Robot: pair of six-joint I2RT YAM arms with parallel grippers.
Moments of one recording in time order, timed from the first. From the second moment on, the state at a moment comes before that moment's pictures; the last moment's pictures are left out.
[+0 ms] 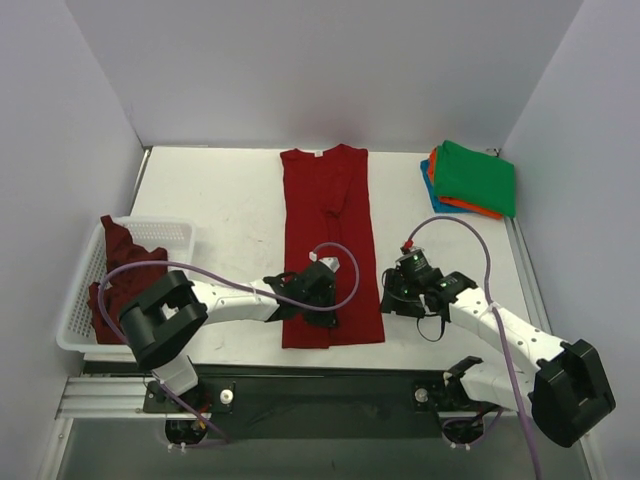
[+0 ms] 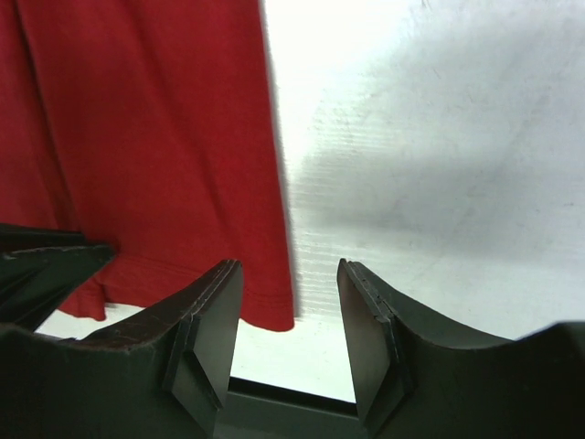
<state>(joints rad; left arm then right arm) -1.00 1.66 0.85 -0.11 0.06 -0.87 0.55 1.10 0.59 -0.57 0.03 0.63</state>
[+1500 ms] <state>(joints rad) -1.03 1.59 0.69 0.04 0.11 -1.02 1.00 1.24 0.59 -0.61 0.32 0.81</state>
